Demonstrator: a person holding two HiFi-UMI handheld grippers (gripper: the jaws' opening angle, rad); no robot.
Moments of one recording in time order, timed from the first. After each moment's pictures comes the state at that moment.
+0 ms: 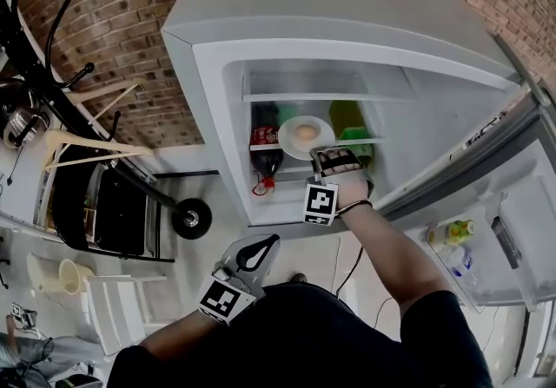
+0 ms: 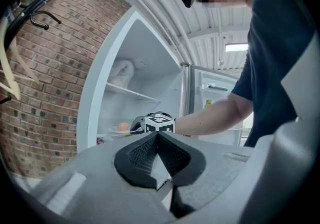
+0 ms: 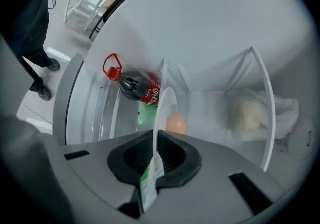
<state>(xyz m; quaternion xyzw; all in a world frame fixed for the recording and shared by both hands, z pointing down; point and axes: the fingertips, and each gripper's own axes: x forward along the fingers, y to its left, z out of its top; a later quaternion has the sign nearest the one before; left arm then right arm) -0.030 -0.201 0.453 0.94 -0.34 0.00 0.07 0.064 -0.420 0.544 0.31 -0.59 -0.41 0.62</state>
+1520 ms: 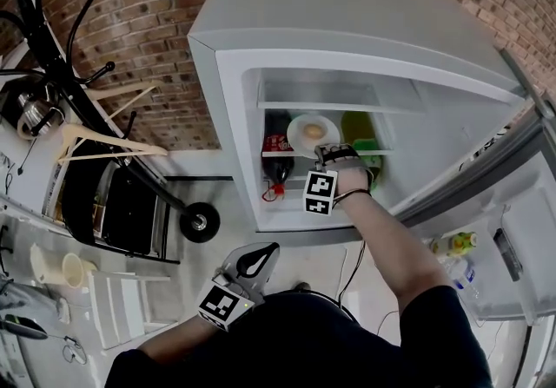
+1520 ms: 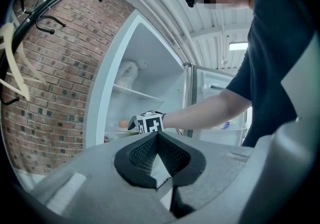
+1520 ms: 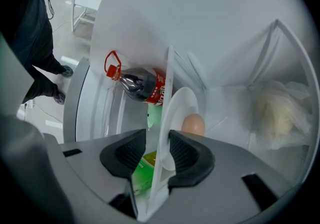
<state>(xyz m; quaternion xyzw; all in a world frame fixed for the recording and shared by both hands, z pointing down) -0.043 -0.191 0.454 0.93 -0.35 0.01 0.07 0.058 -0.448 0.572 0.25 -0.62 -0.34 0.66</state>
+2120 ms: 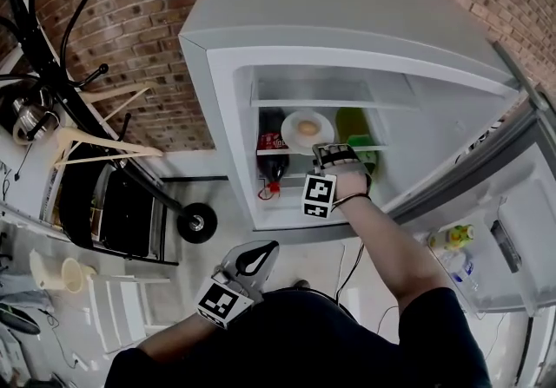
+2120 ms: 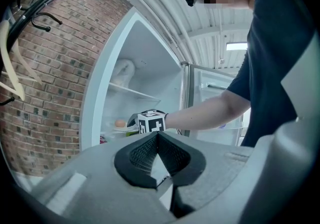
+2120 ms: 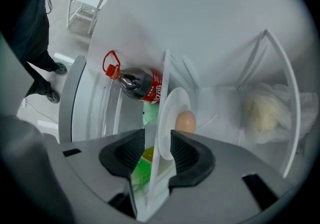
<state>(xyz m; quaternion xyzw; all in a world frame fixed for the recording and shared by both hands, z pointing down) -0.039 -0.190 0.453 0.94 -0.34 0.01 0.06 0.061 -0.438 0.557 0.28 -0.60 -0.37 0.65</state>
